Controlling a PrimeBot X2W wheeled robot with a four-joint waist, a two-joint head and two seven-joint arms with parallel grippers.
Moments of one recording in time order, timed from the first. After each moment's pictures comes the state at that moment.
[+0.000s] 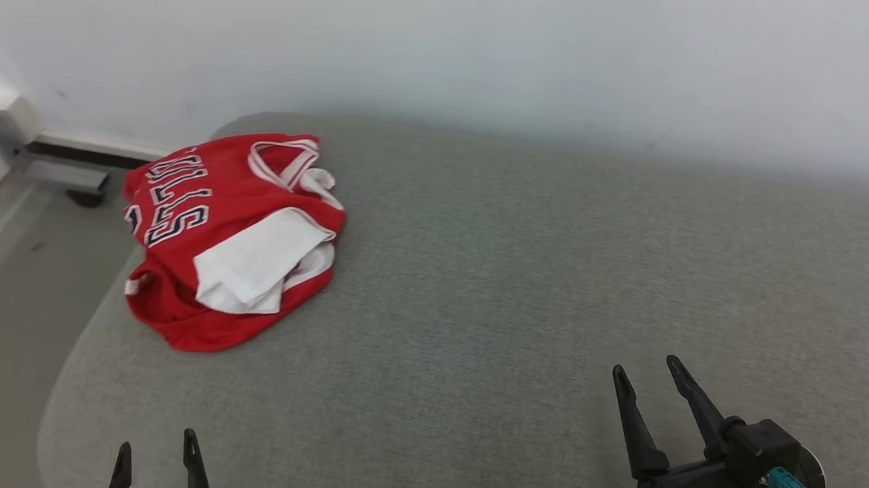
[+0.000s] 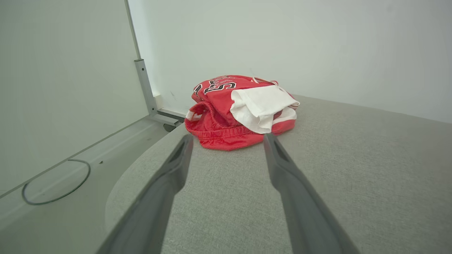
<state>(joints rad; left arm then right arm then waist) 0.04 0.05 0.12 0.18 -0.11 -0.07 -0.26 -0.02 -0.05 0.03 0.22 0.10 0.13 -0.26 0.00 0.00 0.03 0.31</state>
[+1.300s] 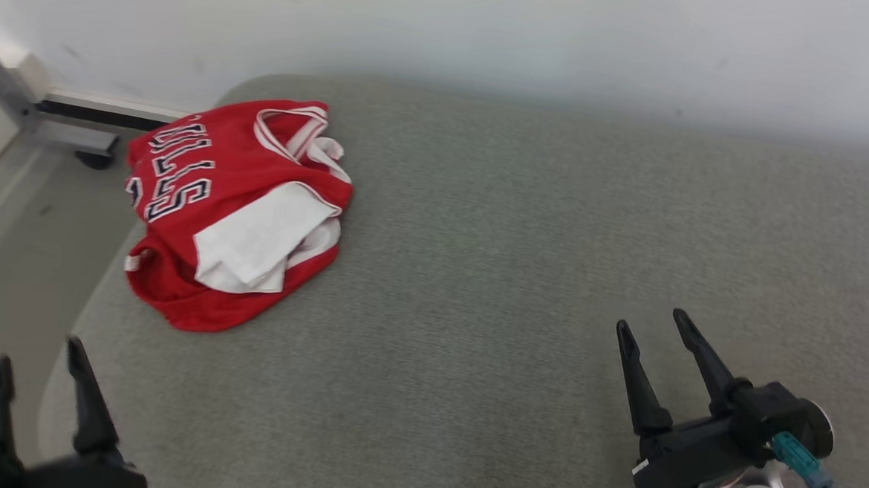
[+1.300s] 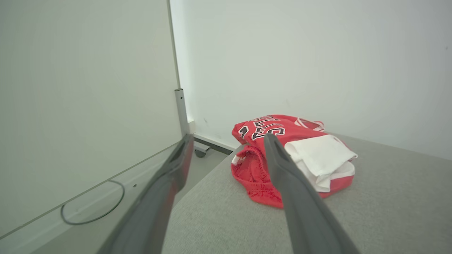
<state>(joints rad) -0.16 0.13 0.24 0.22 -0.19 -0.10 -0.26 -0.09 -0.05 0.01 0.19 0.06 0.13 -0.26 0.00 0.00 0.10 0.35</state>
